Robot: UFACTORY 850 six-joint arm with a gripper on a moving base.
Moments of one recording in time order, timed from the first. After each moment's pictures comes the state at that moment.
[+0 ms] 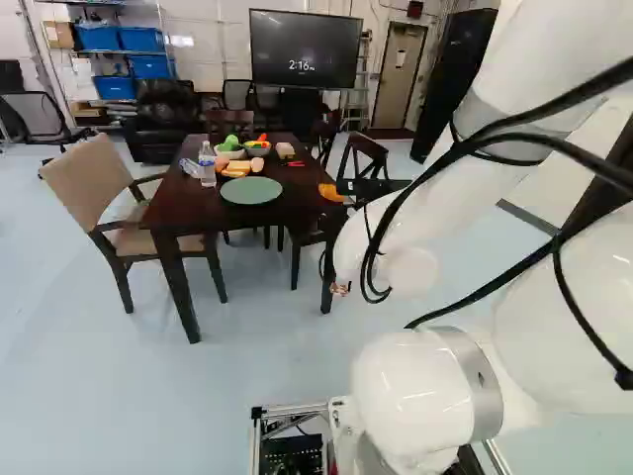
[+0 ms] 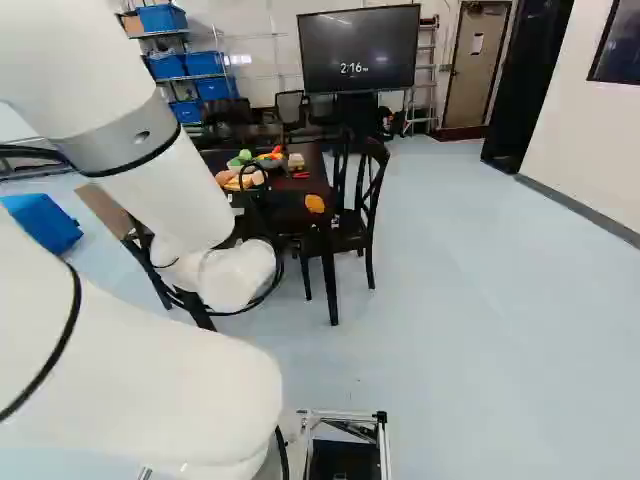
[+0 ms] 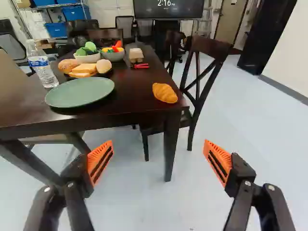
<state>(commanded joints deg) 0.0 16.0 -5.0 0.0 50.0 0.0</state>
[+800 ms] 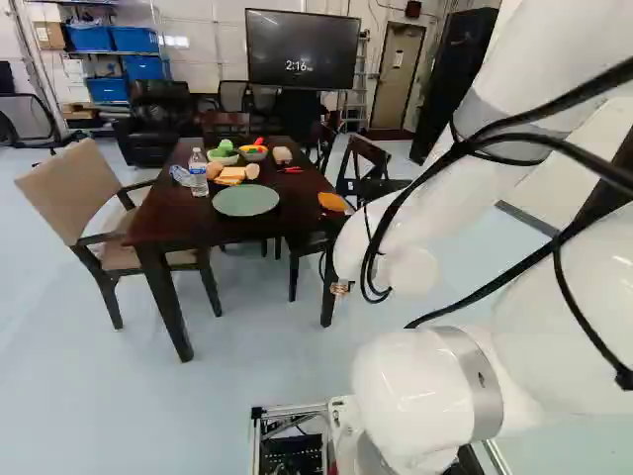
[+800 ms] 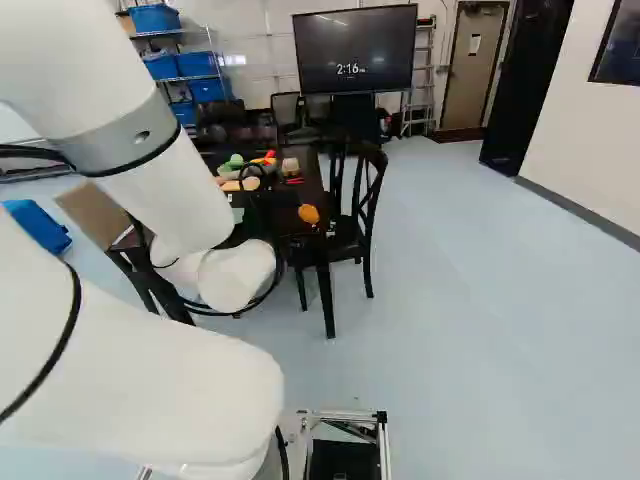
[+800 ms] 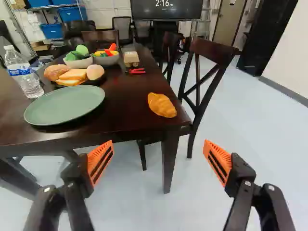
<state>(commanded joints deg) 0.0 16.0 -5.0 0.0 50.0 0.0</state>
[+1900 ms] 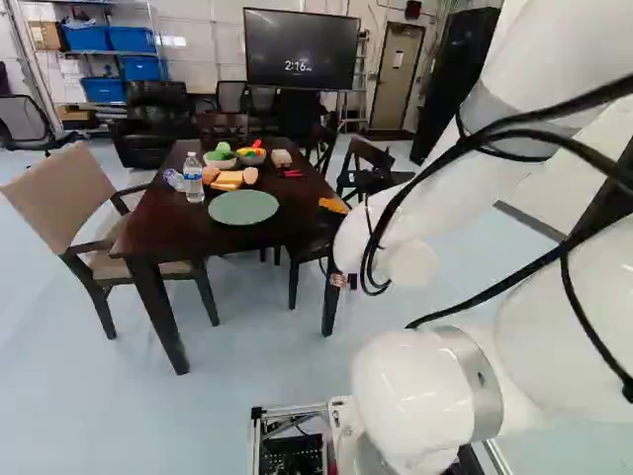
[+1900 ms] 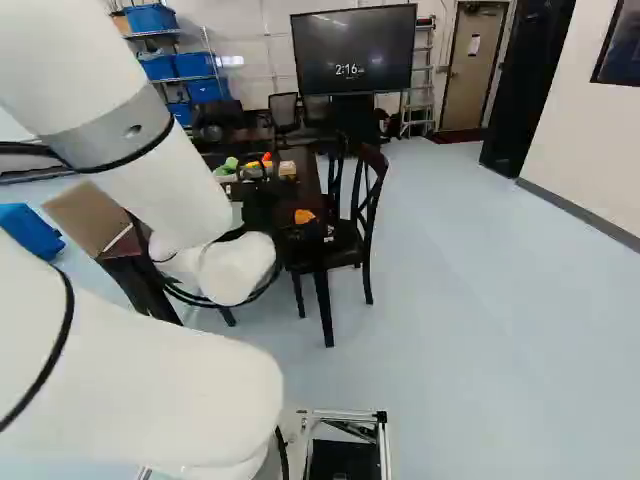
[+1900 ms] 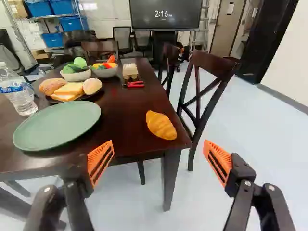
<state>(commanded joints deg) 0.0 16.7 -7.5 0.0 50.0 0.0</state>
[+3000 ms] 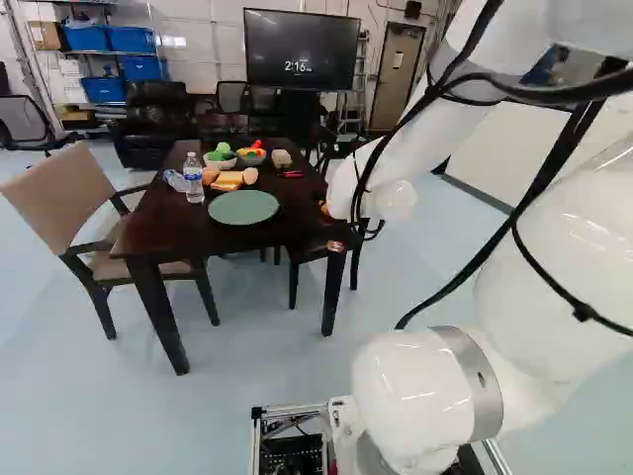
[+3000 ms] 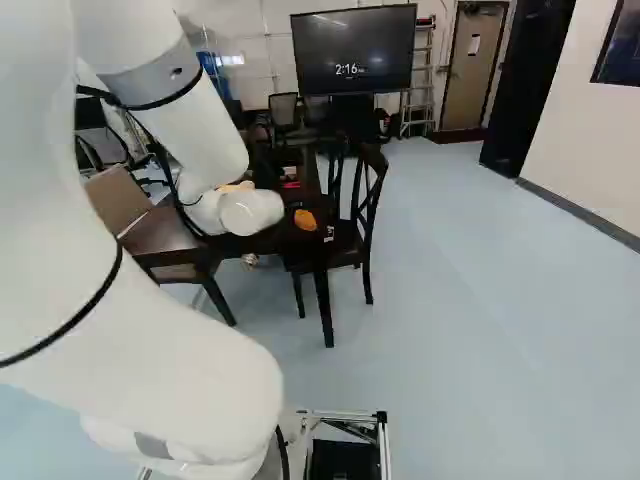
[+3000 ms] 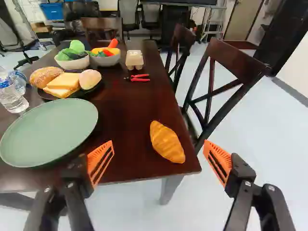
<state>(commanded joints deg) 0.0 6.8 -24.3 -5.2 33.3 0.0</state>
